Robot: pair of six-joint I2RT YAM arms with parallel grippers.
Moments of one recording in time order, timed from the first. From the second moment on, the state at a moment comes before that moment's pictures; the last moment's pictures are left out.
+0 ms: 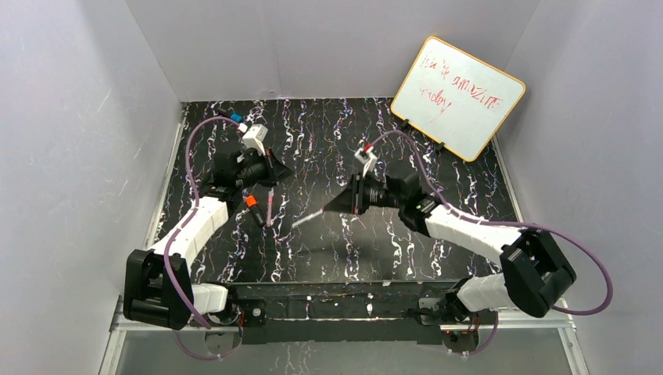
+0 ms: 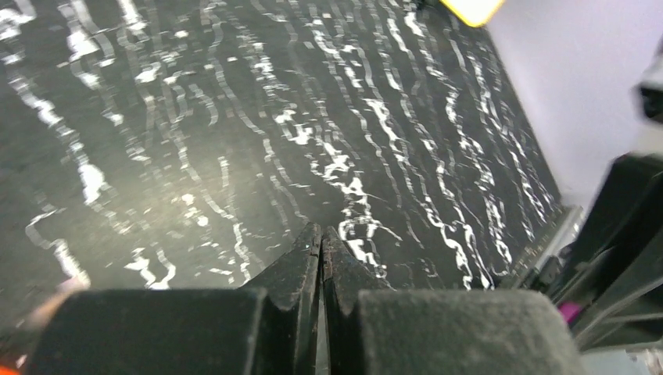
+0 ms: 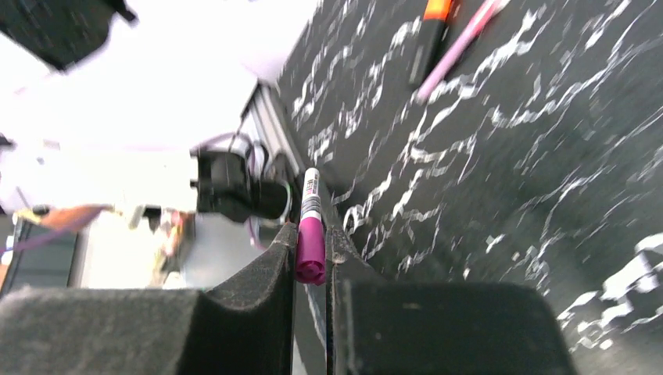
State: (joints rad) left arm -0.21 1.26 0.79 0.07 0.59 -0.38; right arm 0.79 1.32 0.70 0.33 -0.60 0.76
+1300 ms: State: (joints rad) left arm -0.02 1.21 0.80 -0.22 0.33 -0.37; right arm 0.48 1.96 1.16 -0.05 -0.77 0.75
